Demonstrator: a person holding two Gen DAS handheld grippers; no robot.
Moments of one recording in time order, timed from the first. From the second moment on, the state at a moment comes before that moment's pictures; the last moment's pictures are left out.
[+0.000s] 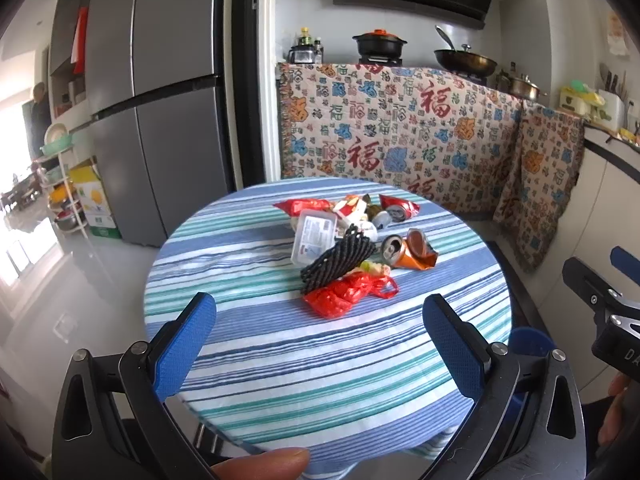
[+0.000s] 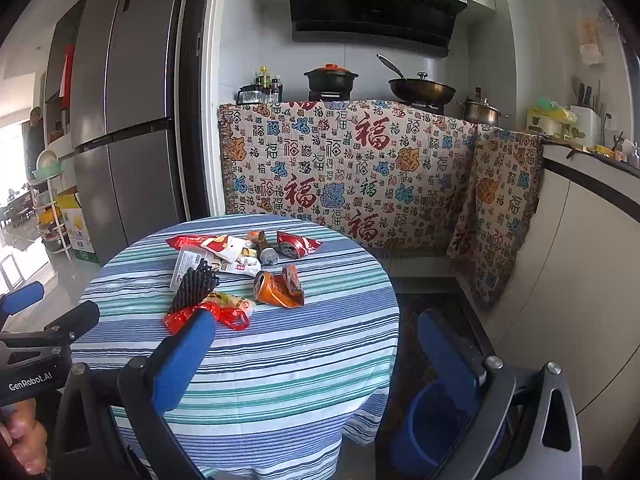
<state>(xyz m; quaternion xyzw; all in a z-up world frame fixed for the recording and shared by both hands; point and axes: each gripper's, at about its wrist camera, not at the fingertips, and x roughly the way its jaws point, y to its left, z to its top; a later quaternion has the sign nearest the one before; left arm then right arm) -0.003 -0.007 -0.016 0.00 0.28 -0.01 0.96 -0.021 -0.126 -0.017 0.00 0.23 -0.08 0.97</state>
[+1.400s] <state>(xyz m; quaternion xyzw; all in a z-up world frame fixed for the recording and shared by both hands) -0.002 -0.006 -0.022 0.00 0.29 -0.01 0.96 -0.020 -0.128 -0.020 -0.01 0.24 -0.08 0.97</state>
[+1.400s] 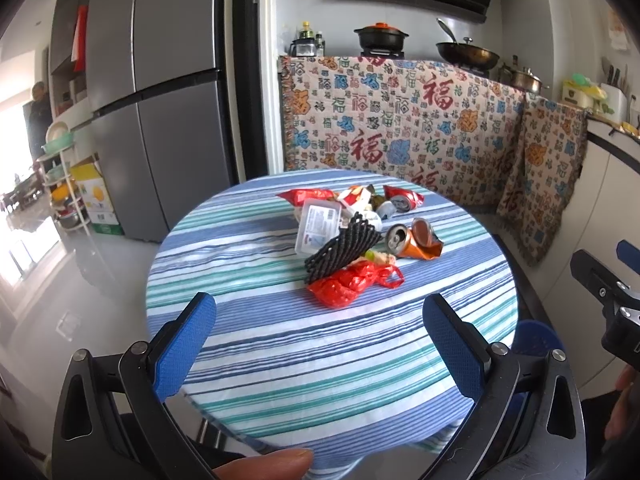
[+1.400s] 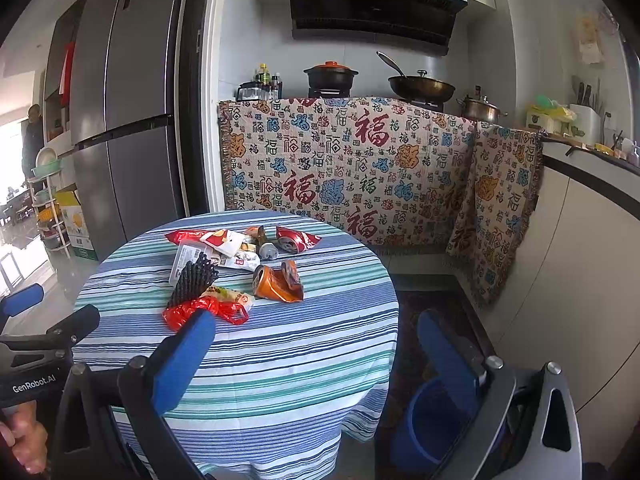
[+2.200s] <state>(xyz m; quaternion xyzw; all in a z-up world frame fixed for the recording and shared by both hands) -0.004 -0.007 -0.027 0.01 0.29 -0.01 0.96 -0.020 -0.127 -0.022 -0.01 0.24 -0.08 0.97</state>
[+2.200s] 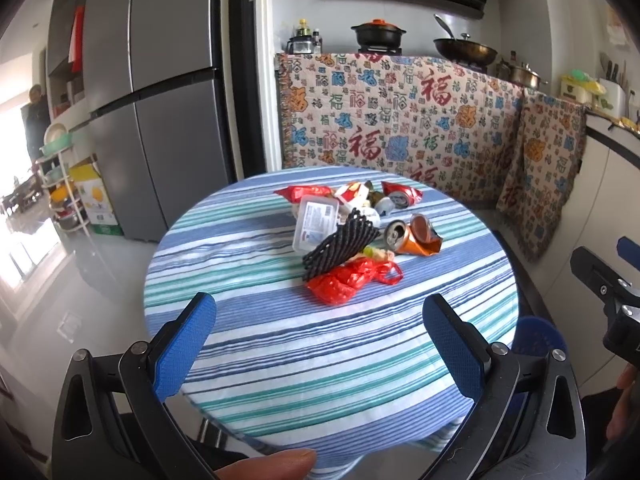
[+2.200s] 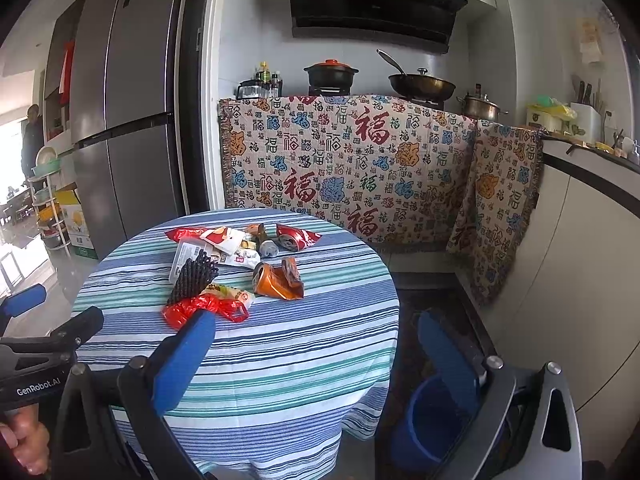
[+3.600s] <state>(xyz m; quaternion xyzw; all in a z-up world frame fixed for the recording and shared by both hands) 0.121 -0.009 -0.107 0.10 0.36 -0.26 0.89 0.020 -0.130 -0.100 -0.01 0.33 -0.08 0.94</state>
